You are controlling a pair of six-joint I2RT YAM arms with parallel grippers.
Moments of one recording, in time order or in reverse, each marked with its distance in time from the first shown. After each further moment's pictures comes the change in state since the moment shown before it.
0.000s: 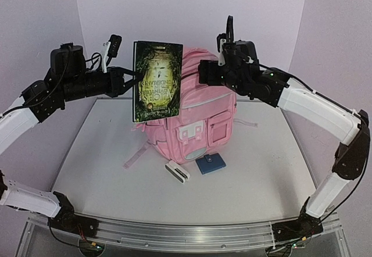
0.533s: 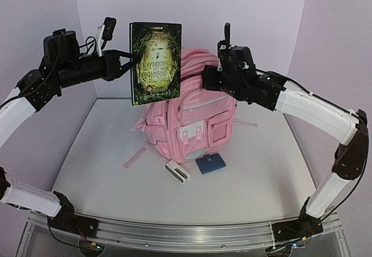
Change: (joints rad) left arm 0.039 0.043 0.142 -0.015 0.042 0.027; right arm 0.001 0.011 -0.025 -0.022 0.017 0.090
